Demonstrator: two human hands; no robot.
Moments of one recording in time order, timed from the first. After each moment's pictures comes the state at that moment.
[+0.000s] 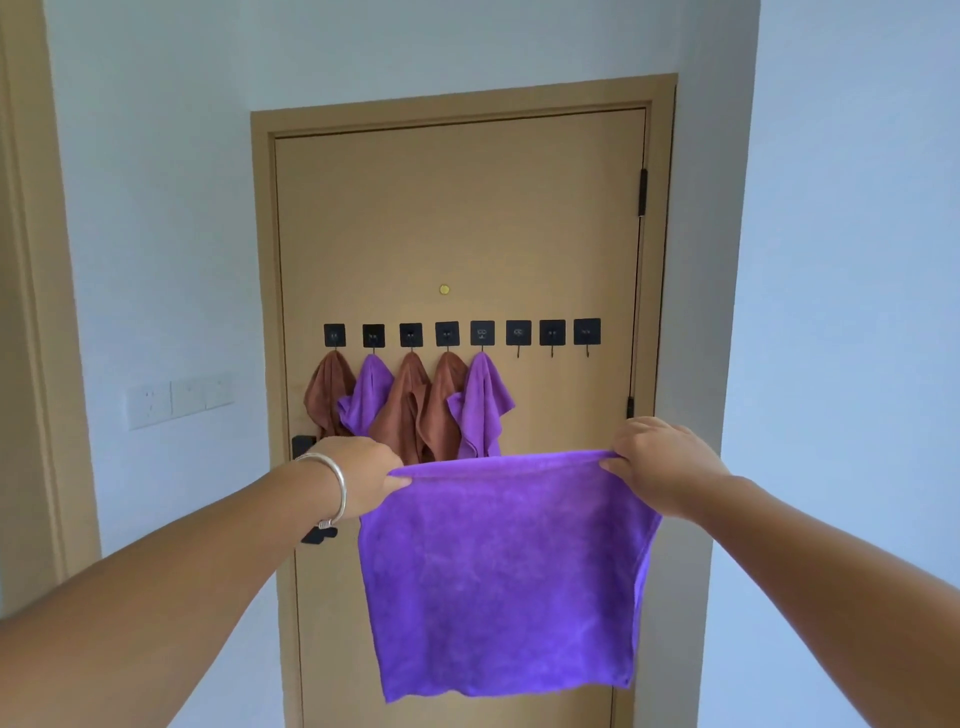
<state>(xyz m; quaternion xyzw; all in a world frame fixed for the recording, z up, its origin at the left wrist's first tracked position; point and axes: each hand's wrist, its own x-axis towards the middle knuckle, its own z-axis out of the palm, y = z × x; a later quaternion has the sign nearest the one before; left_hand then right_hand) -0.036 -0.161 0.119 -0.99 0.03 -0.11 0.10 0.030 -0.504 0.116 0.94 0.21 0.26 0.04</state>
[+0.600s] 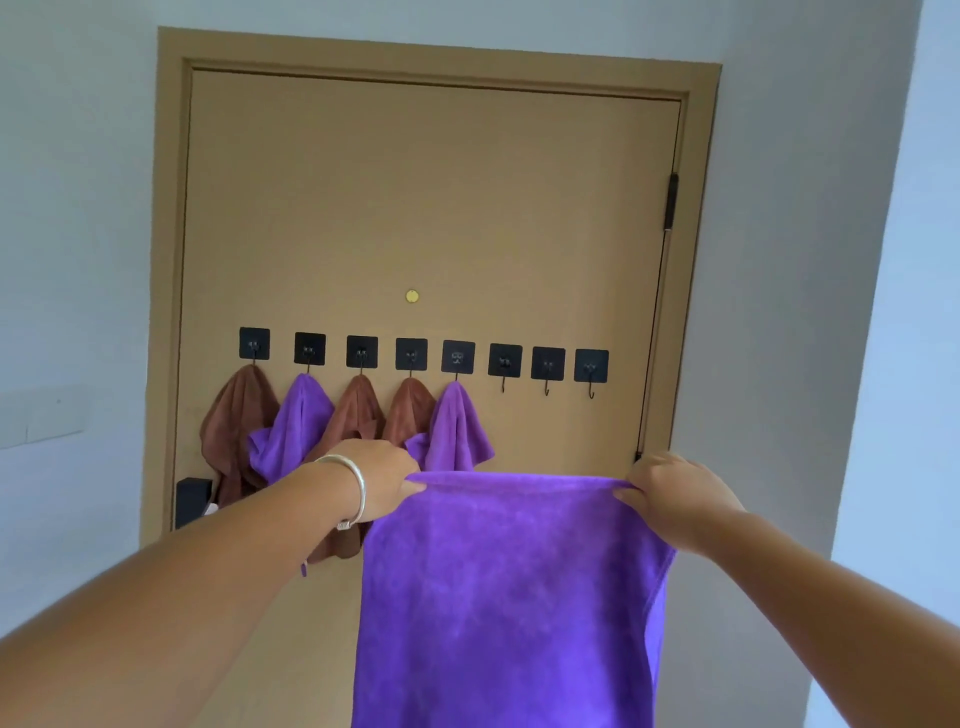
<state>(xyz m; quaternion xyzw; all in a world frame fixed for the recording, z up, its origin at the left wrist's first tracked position) 0.226 -0.131 0.131 -0.98 0.11 -0.13 0.08 0.252 -0.477 0.122 0.96 0.11 0.24 0.08</state>
